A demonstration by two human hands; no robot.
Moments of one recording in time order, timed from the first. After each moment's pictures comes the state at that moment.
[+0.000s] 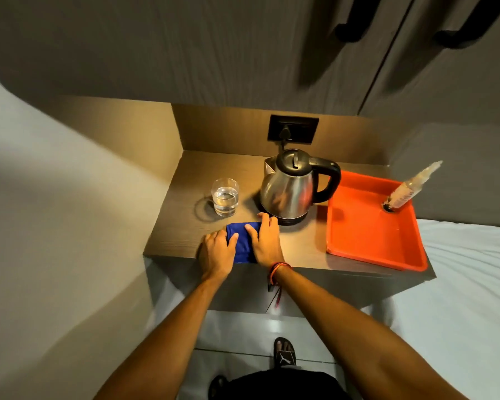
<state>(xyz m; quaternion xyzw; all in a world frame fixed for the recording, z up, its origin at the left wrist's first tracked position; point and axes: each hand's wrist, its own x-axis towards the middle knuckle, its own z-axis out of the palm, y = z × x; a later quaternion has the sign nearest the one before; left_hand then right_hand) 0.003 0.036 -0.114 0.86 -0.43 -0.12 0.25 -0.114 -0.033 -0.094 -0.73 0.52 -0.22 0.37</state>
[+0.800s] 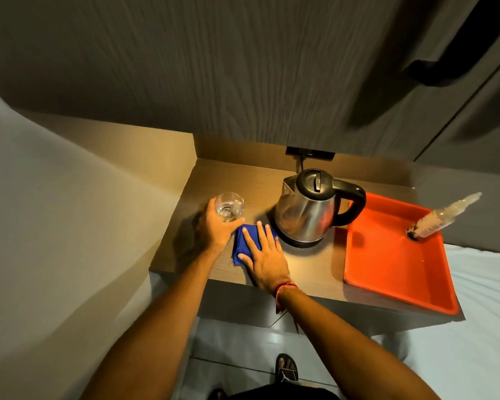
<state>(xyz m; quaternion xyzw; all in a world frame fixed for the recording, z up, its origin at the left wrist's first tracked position) 0.070 -0.039 -0.079 0.81 -0.31 -0.18 0.47 -0.091 -0.055 -0.128 -0.90 0.40 0.00 0.15</state>
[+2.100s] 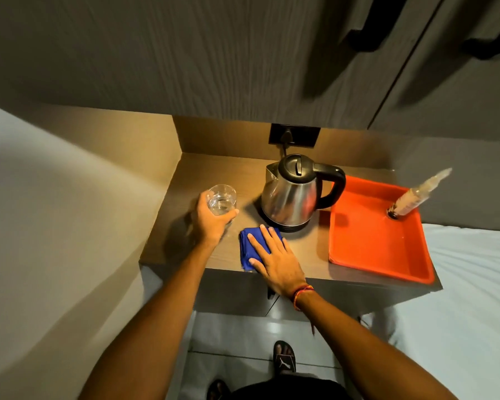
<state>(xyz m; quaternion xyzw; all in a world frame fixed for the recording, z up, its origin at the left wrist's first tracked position) 0.039 -0.028 -0.065 0.79 -0.31 -0.19 0.50 -0.167 -0.041 -0.134 -0.92 0.38 -0.01 0.13</state>
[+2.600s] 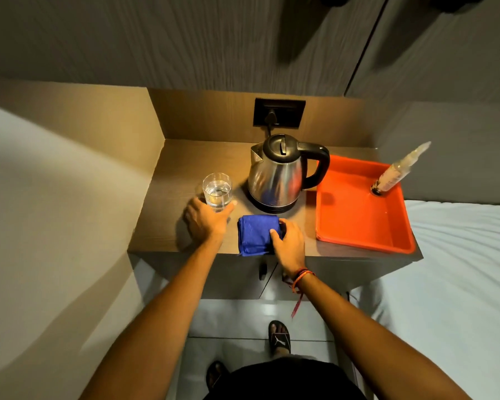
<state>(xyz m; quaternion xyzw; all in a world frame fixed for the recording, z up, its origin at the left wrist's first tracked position) 0.000 -0.020 -0.080 0.89 -0.22 -0.22 0.35 -0.187 -0.034 -0.116 -0.65 0.61 -0.26 0.37</state>
